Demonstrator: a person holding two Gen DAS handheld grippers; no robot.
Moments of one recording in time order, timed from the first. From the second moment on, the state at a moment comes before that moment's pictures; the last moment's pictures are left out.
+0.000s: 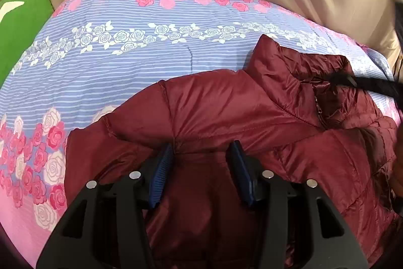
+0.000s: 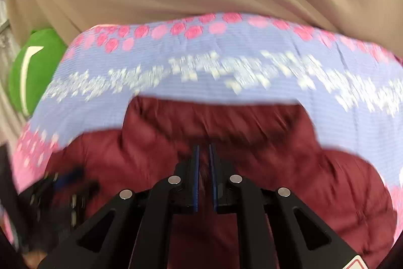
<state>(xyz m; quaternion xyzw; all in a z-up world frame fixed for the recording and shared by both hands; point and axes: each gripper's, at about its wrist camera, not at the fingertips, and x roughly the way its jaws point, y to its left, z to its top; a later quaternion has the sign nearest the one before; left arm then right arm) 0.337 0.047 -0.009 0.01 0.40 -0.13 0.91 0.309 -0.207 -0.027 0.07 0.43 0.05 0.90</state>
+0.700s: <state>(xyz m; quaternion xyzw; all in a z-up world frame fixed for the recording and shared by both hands) 0.342 0.040 -0.010 0.04 0.40 -0.12 0.91 0.279 -0.324 -0.038 0.16 0.42 -0.02 0.89</state>
